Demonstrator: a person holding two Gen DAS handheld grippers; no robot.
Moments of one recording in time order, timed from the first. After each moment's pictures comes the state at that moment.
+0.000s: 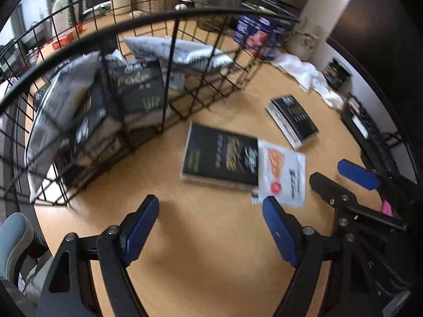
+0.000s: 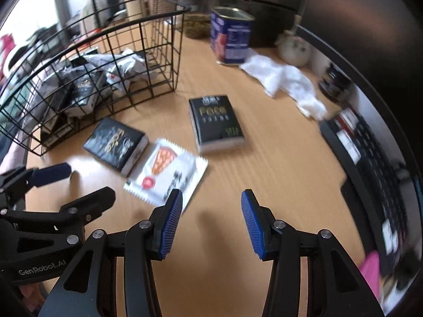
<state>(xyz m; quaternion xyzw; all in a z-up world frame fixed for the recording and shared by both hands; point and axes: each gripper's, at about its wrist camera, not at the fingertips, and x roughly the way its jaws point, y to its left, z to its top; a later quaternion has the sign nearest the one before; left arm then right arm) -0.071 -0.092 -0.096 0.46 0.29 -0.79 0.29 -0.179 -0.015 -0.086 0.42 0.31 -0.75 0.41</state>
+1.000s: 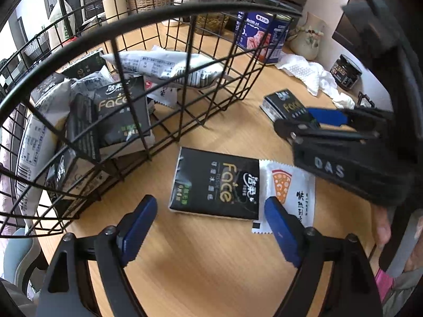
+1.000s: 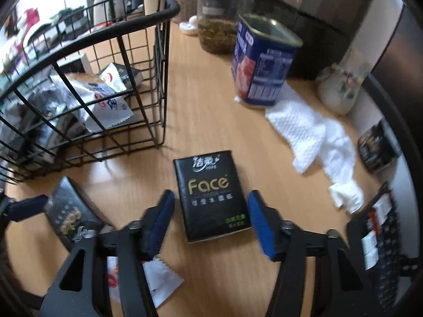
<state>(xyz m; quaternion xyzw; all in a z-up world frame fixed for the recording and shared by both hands) -0.095 -0.094 -0.097 0.47 0.25 -0.79 0.30 -0.233 -0.098 -0.106 0.40 0.33 -0.71 0.47</state>
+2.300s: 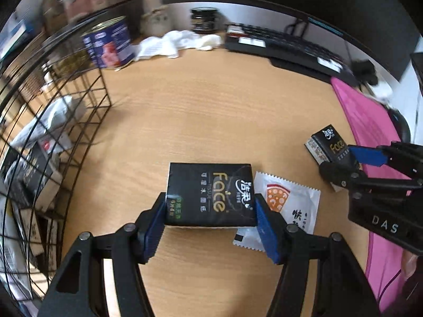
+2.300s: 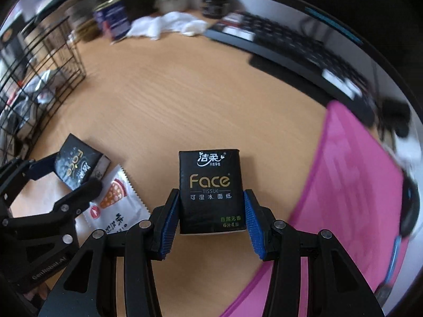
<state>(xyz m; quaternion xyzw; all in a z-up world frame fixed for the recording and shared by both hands) -0.092 -0.009 -0.093 0.50 0.03 -0.86 0.02 -0.140 0.097 -0.101 0.53 0.14 -0.82 0.16</state>
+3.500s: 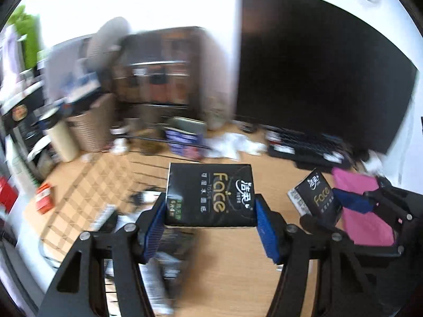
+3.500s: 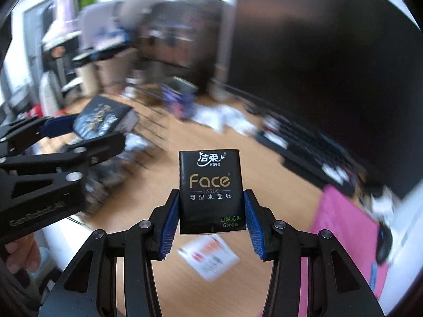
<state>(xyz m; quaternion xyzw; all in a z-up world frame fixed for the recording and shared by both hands) -0.020 -0.125 0.066 0.35 0.05 -0.93 0.11 -0.063 -0.027 0.037 0.36 0.17 -0.88 0.27</state>
